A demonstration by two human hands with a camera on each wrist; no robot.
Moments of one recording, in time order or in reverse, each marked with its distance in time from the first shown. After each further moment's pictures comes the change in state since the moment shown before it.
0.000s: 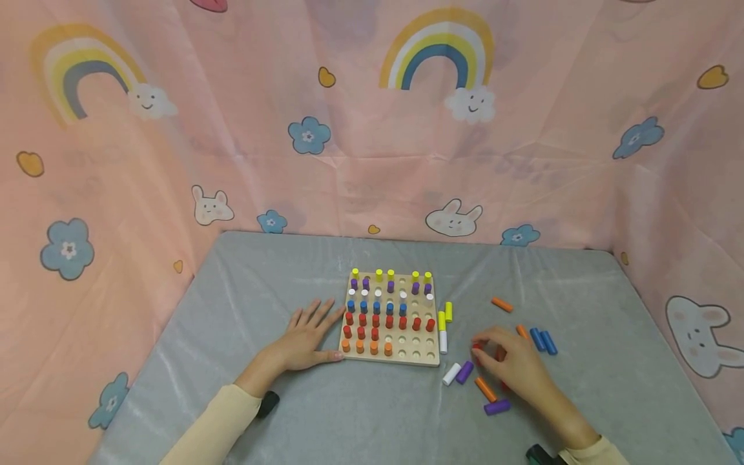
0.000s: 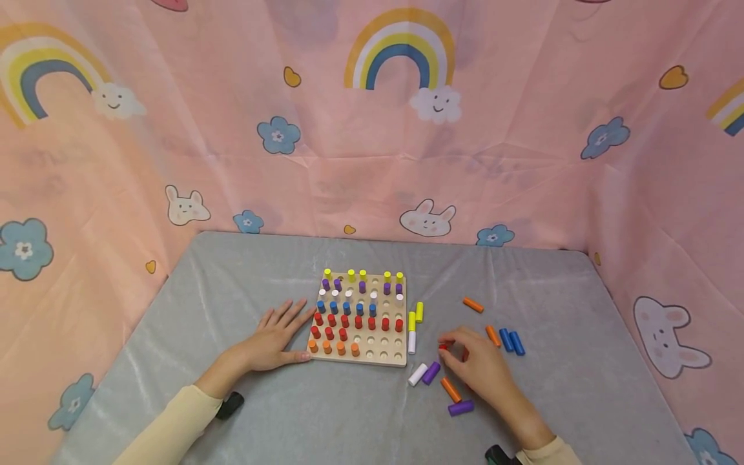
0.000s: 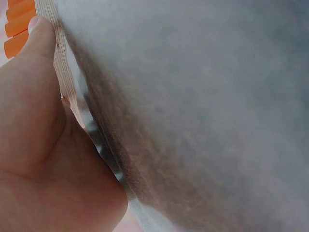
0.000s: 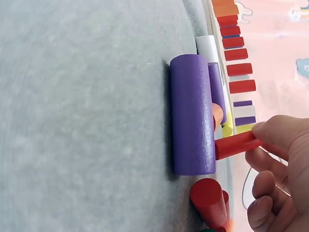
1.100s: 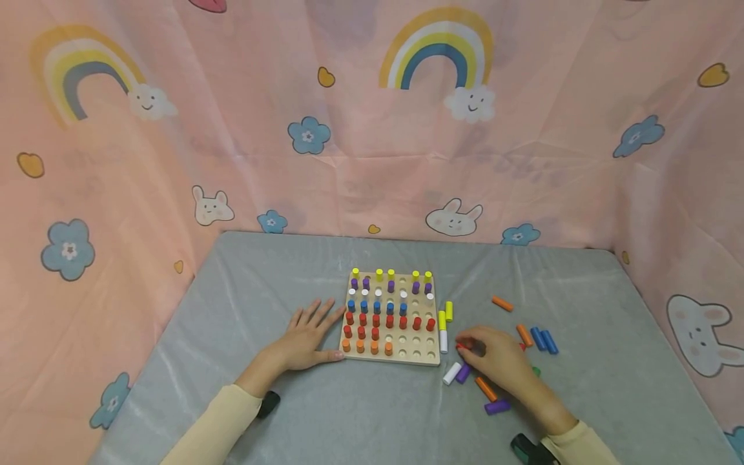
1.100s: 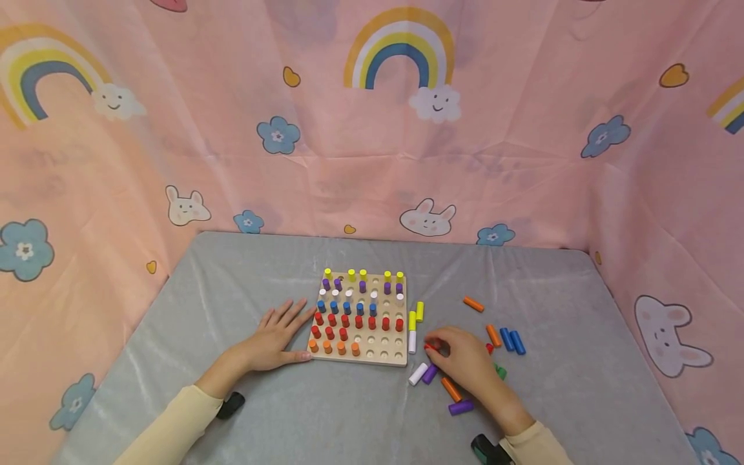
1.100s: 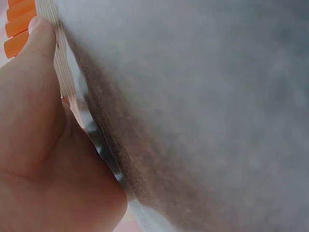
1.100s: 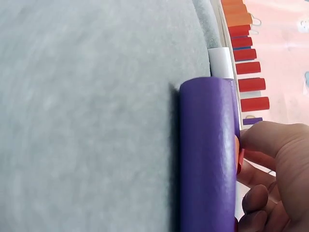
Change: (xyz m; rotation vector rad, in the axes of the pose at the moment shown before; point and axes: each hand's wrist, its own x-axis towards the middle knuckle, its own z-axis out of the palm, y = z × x) left_hand -0.003 0.006 -0.006 -0.015 -0.013 -0.005; right_hand 0.017 -0.010 0.020 -0.146 -0.133 0.042
